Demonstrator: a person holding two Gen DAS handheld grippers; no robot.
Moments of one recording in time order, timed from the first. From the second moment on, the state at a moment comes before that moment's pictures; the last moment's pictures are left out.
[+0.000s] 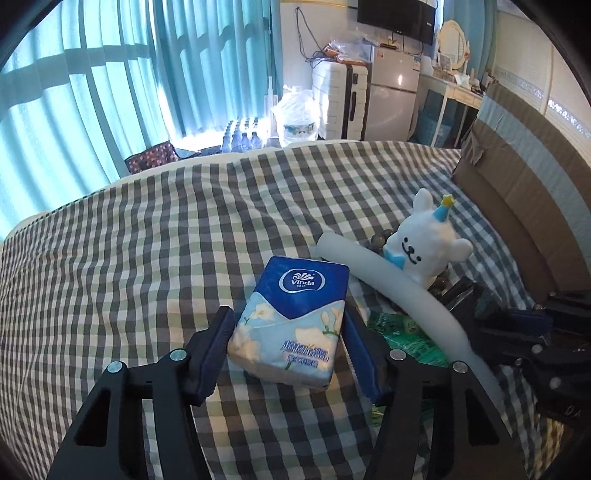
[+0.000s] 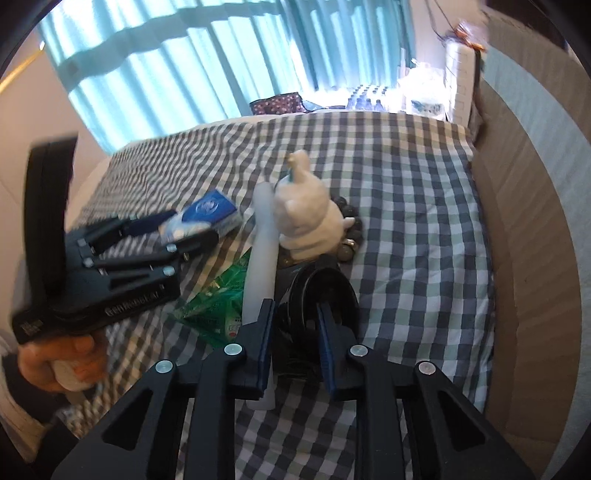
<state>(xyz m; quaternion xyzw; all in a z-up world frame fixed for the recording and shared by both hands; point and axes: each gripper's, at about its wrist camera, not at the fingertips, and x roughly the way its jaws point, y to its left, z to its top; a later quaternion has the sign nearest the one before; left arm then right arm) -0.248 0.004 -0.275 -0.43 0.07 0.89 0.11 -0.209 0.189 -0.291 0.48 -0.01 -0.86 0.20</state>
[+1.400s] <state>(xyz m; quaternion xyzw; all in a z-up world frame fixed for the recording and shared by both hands) -0.176 -0.007 -0.129 -0.28 0.00 0.96 0.06 -0.157 0.202 -0.150 0.28 0.01 -0.95 0.14</state>
